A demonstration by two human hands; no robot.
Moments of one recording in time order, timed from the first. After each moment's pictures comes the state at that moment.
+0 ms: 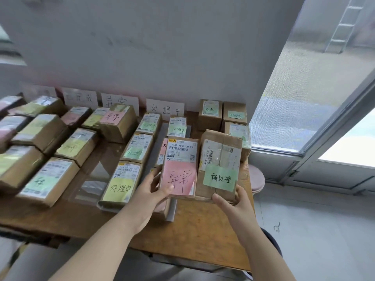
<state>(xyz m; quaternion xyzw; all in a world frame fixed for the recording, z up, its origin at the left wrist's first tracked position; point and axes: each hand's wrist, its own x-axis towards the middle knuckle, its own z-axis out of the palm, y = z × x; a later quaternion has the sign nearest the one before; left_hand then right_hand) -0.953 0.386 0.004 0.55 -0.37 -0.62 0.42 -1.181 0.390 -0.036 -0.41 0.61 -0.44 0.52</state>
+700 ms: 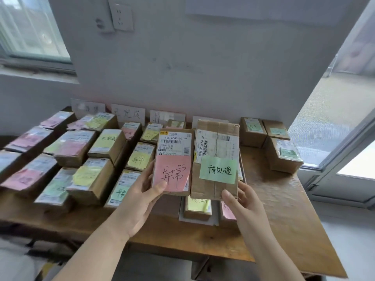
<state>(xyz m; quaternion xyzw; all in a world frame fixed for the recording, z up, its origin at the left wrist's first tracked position) -0.686 0.419 0.046 0.44 -0.39 -0.62 0.51 -0.921 0.433 0.037 -0.44 0.56 -0.50 0.49</state>
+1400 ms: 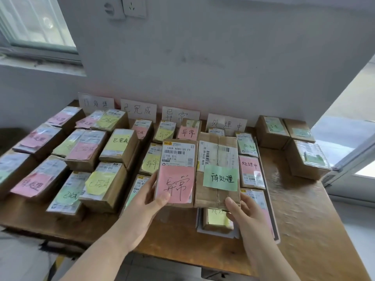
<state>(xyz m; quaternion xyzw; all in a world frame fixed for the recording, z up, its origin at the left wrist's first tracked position) -0.632 0.388 0.031 0.50 -0.39 -0.64 0.44 -0.869 0.389 0.019 -0.35 0.61 -0.46 0.54</state>
